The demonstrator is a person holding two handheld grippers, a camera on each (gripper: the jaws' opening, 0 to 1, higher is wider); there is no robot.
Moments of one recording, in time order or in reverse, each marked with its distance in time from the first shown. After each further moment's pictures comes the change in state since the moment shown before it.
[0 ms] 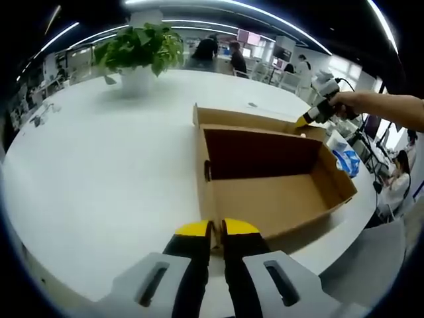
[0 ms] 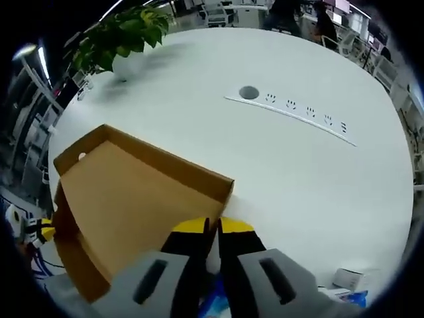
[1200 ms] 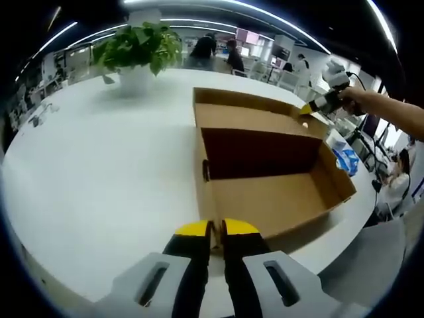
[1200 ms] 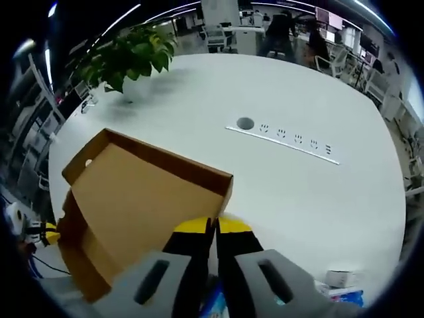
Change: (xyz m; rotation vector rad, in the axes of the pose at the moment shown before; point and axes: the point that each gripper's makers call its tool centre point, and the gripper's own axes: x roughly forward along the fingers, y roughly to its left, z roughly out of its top) left arm 0.001 0.000 -0.001 0.005 0.005 -0.007; right arm -0.046 0.012 0.021 -0.040 -0.168 -0.022
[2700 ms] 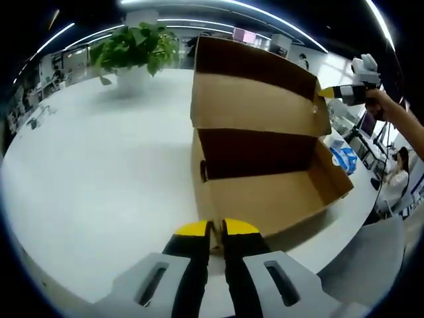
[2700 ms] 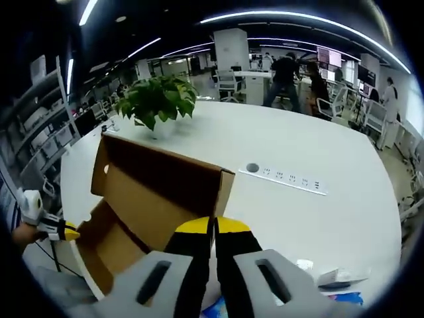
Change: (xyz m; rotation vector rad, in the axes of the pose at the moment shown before) left arm -0.001 -0.001 -0.001 0.011 0.001 -0.014; right arm -0.089 0.035 0.012 -0.064 -0.309 0.039
